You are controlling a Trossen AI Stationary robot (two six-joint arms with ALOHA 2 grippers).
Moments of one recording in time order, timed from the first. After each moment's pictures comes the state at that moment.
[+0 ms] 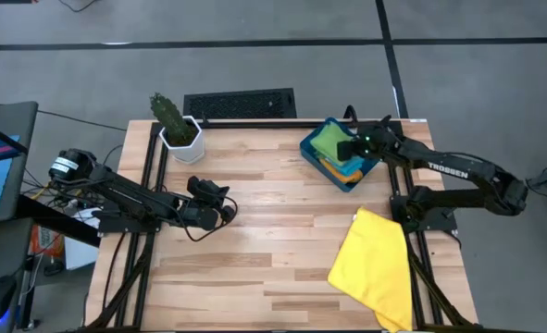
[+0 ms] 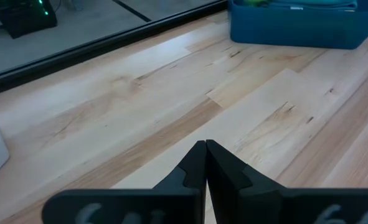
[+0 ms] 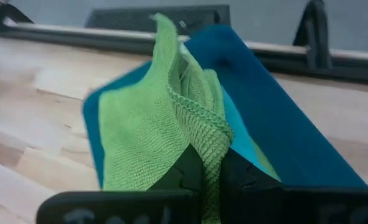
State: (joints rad) left arm -0.27 1.28 0.48 -0.06 -0.93 -0.81; right arm -0.63 1.04 0.62 -0.37 0.22 0.55
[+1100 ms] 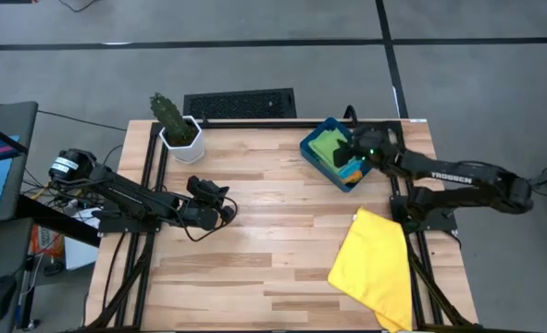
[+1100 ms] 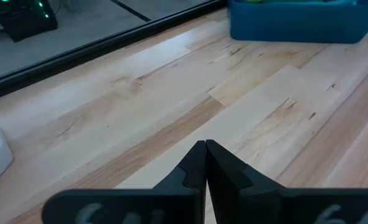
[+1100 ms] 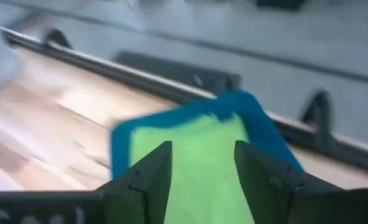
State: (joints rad) left arm -0.27 1.28 0.48 -0.06 -0.93 -0.79; right arm -0.48 0.97 0.53 -0.14 0.40 0.33
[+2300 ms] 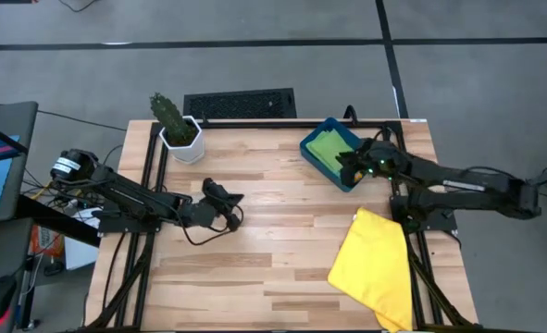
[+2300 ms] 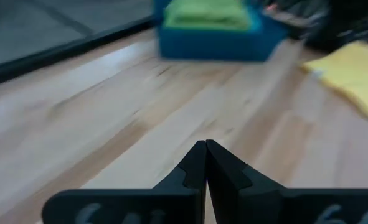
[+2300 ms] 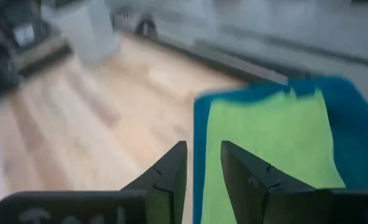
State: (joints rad) left arm -0.27 1.29 0.48 0.23 -0.76 -0.59; right arm -0.40 0.82 0.41 -0.06 0.17 0.30
